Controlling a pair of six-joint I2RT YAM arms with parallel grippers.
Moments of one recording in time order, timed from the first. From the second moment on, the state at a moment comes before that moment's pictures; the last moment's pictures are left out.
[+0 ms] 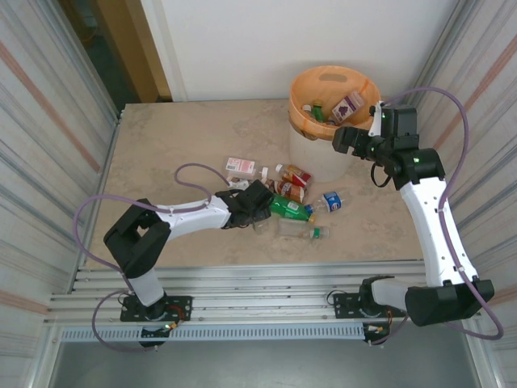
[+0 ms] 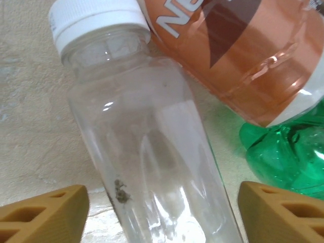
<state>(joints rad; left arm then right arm) -0.88 1.73 1.07 -0.46 -0.29 -1.06 0.15 1.23 1.45 -0.86 -0.05 0.31</state>
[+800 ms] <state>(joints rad) -0.88 1.79 1.05 -0.48 -0.33 -1.00 0.17 1.23 1.43 -0.83 -0.05 0.31</state>
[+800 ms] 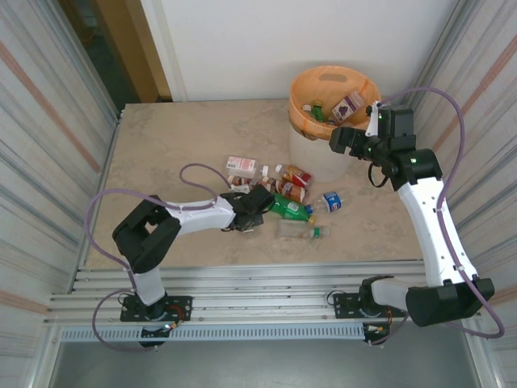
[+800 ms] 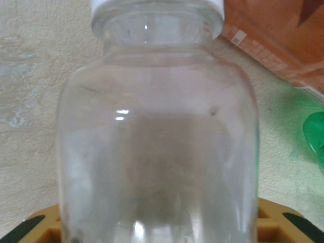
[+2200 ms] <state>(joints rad) -0.79 1.07 0.78 0.10 0.14 -0.30 0.56 1.35 1.42 -0.51 -0.55 0.50</state>
